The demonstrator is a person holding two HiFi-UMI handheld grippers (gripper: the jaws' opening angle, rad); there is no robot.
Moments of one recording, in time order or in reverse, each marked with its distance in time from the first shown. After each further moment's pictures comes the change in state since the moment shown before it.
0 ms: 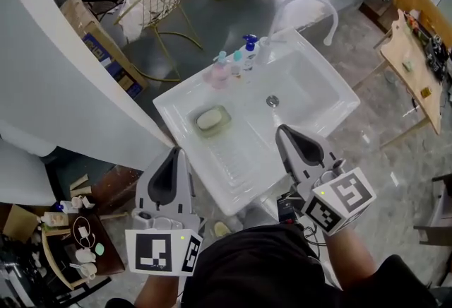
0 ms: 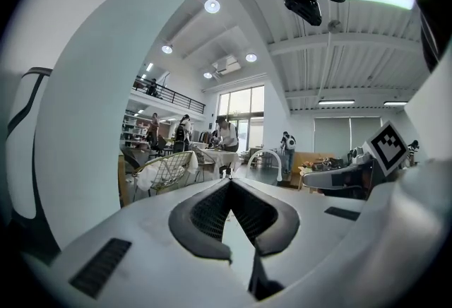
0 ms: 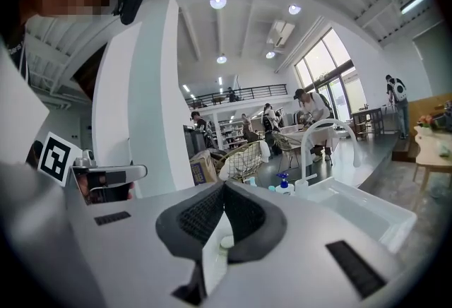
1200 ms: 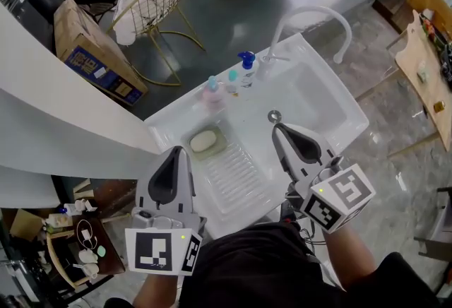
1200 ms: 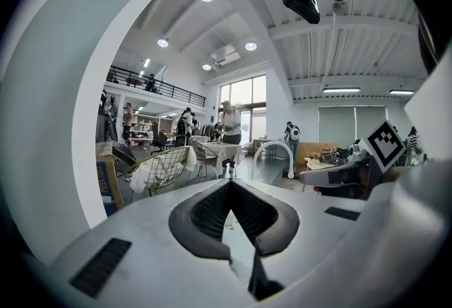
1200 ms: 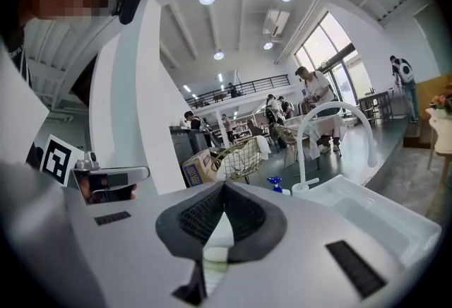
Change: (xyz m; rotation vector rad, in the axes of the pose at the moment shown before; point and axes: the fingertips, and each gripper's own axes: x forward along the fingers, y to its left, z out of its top) left arm 0.108 -0.012 0.001 0.035 0.075 0.030; right arm 0.066 -0.089 0.014 0.068 0.033 0.075
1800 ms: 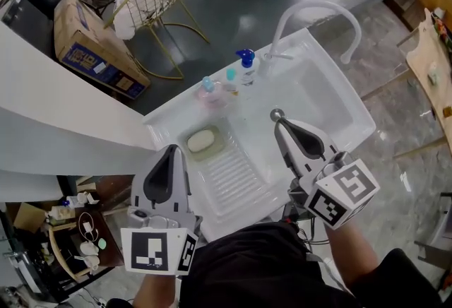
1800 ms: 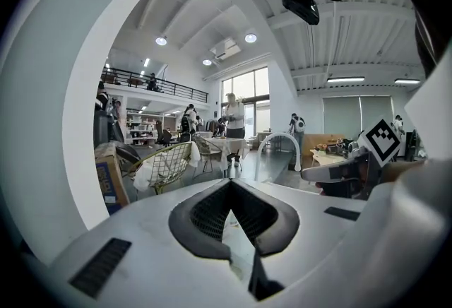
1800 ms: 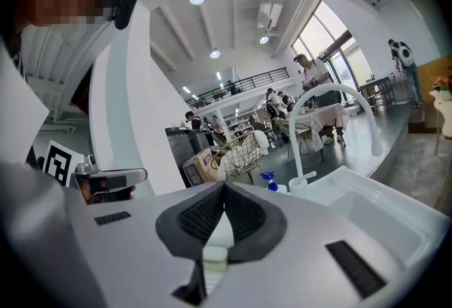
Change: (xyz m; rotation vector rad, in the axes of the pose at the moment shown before) left arm 0.027 -0.003 -0.008 0.032 0.047 0.046; right arm 0.015 -0.039 -0.006 0.064 0.018 0.048
